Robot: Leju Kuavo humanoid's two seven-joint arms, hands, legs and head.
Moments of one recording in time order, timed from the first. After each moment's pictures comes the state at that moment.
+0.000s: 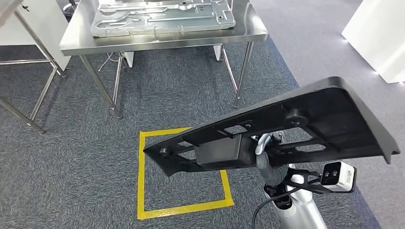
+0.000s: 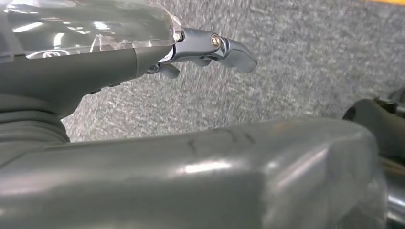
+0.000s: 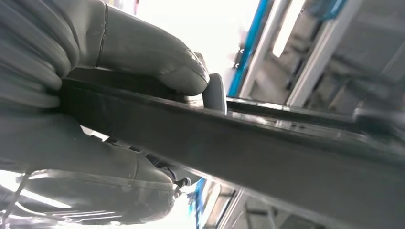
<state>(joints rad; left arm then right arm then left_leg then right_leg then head) -0.11 0.18 -0.98 -0.13 -0.19 0.04 -0.39 -0.16 -0.08 0.21 -1.77 -0.28 0.61 -0.70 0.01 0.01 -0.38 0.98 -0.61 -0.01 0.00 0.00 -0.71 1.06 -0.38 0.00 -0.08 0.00</state>
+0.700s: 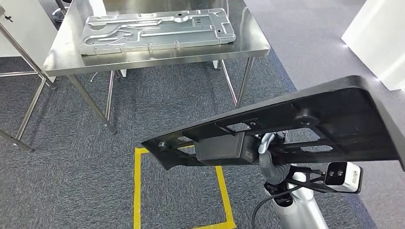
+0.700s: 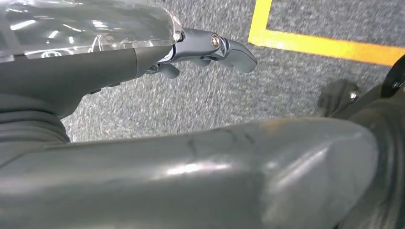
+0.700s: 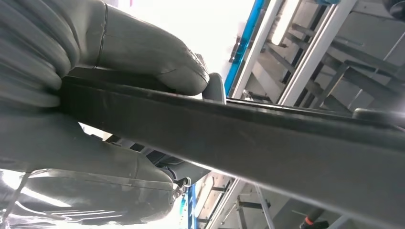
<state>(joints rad) -0.12 0.18 -0.99 -0.12 -0.23 0.05 -0.40 -0.18 -0.07 0.20 -1.78 -0.29 0.61 -0.69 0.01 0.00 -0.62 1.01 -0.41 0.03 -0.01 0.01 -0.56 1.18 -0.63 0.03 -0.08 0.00</state>
